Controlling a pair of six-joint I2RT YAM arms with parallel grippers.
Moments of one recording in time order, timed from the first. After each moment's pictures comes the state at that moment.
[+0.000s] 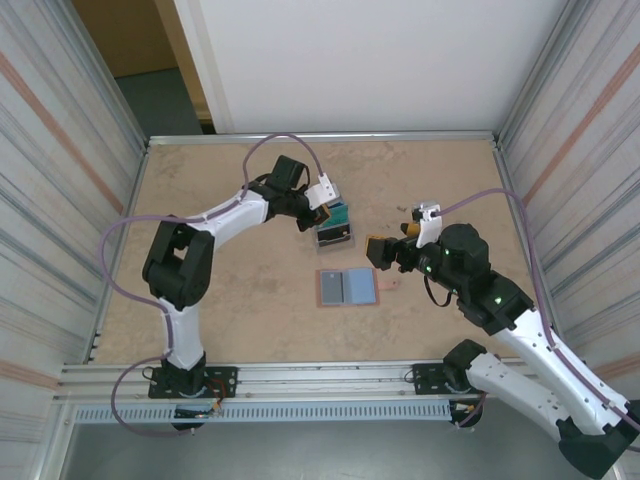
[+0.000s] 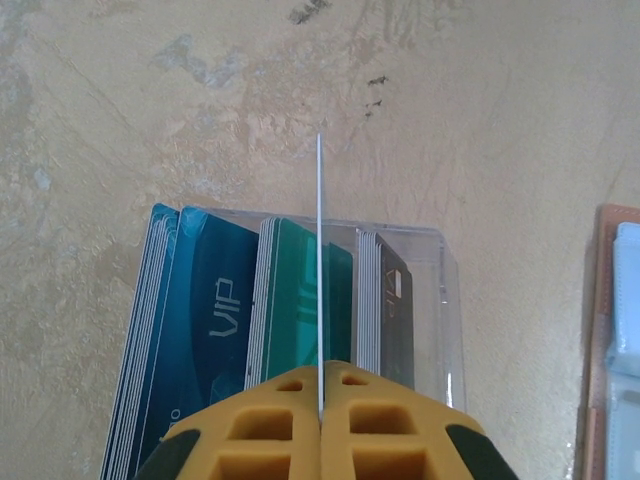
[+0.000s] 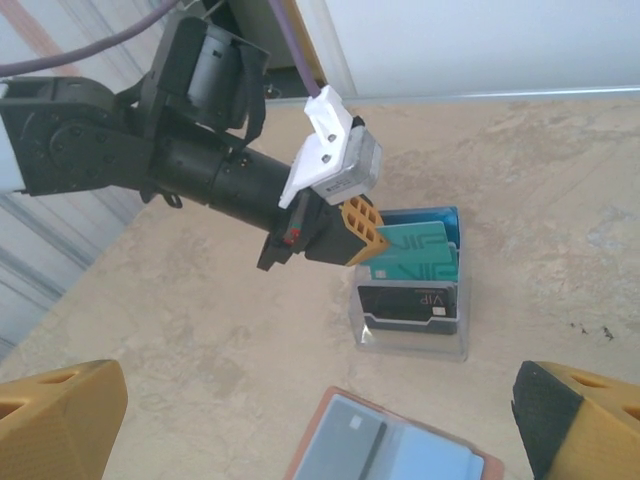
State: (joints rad) left arm -0.52 1.95 1.44 -0.38 0.44 0.62; right arm 0.64 0.70 0.80 -0.41 -0.02 0.39
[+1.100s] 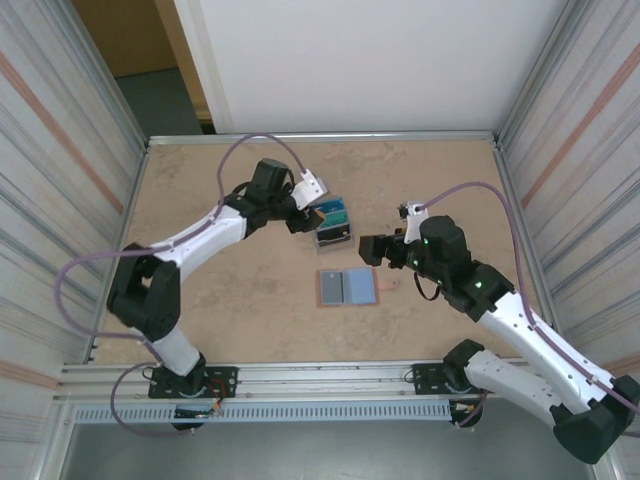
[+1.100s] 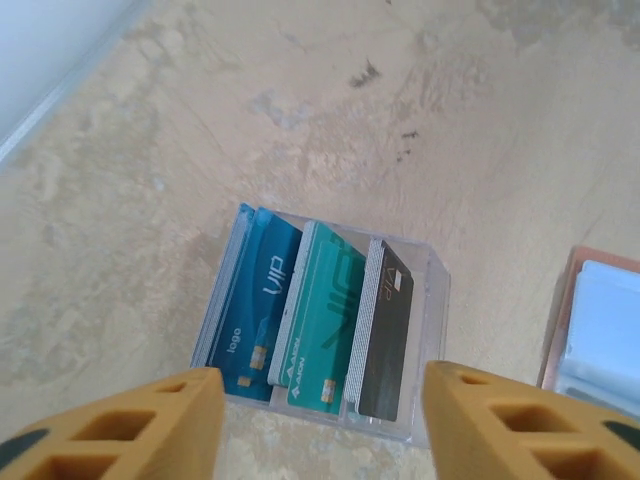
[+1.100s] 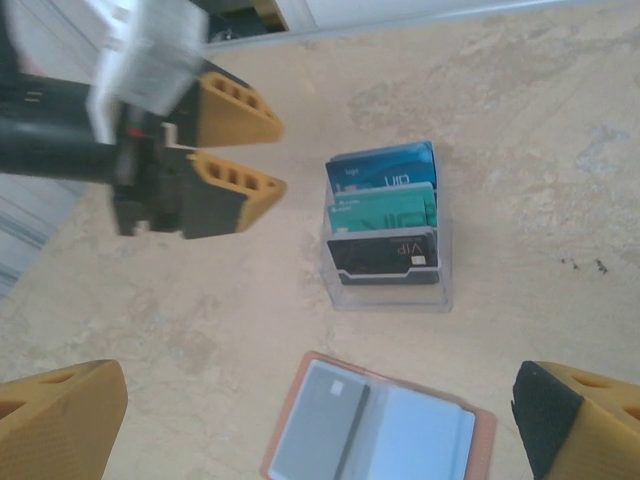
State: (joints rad) left arm -0.54 1.63 1.21 -0.26 0.33 0.46; right arm 0.64 0.85 0.80 -0.42 0.00 0.46
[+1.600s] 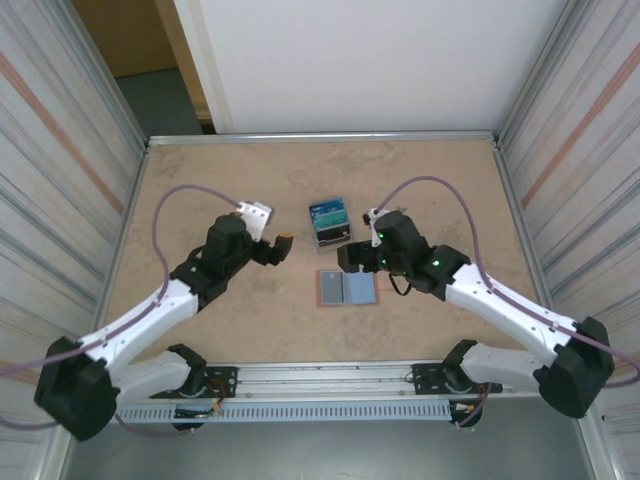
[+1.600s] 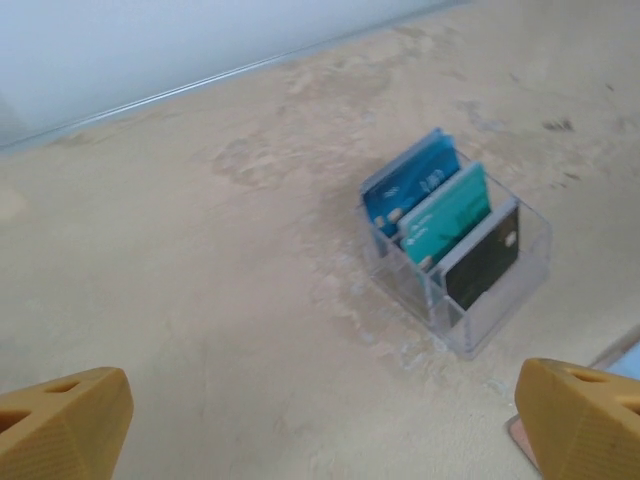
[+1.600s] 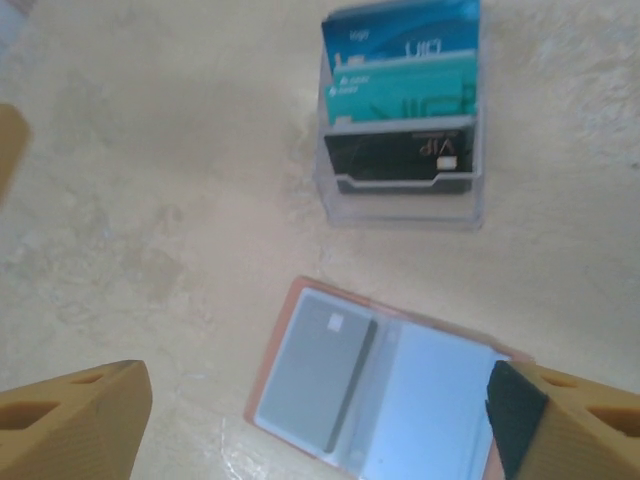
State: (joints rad) left arm -0.58 1.02 0.63 -0.06 -0.15 -0.03; right arm 0.78 1.15 0.88 -0.48 0.05 0.48
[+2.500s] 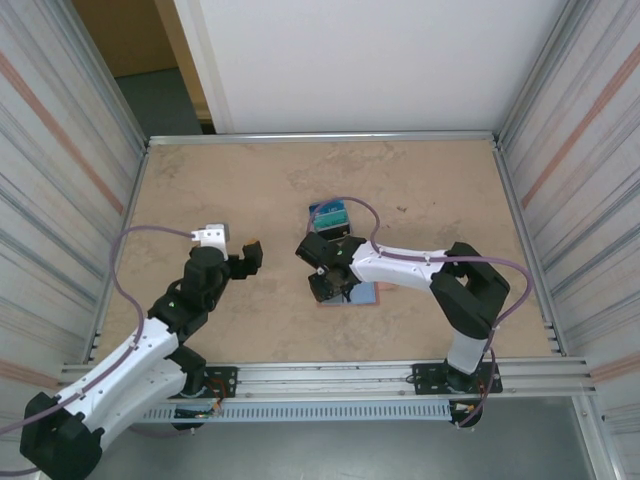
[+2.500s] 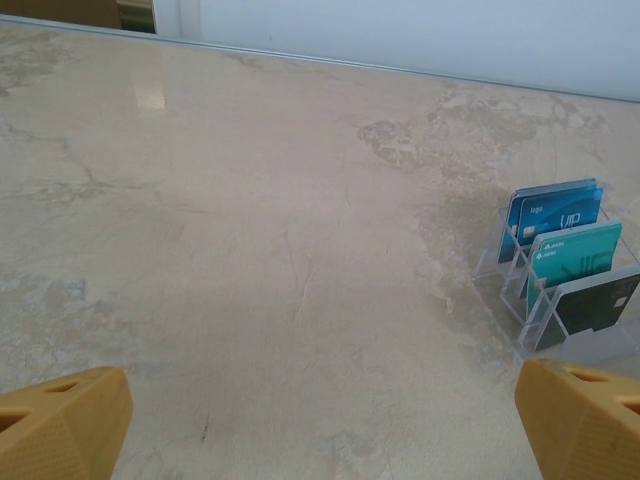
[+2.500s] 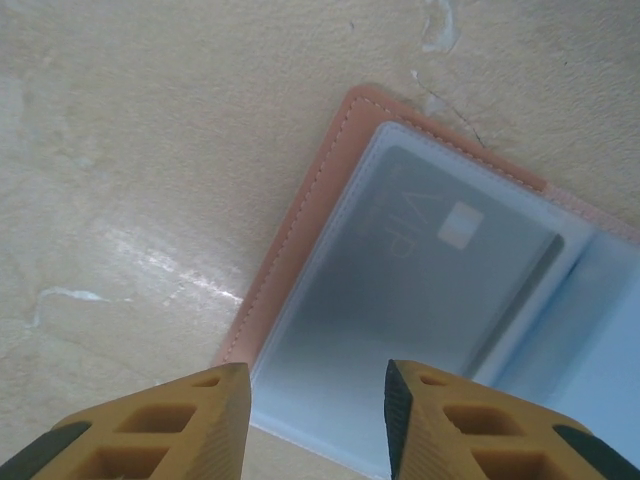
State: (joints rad) left arm -0.55 0.74 0.43 -0.13 -0.37 -0.36; right arm 0.98 1.78 1.17 -0.69 0.08 0.49
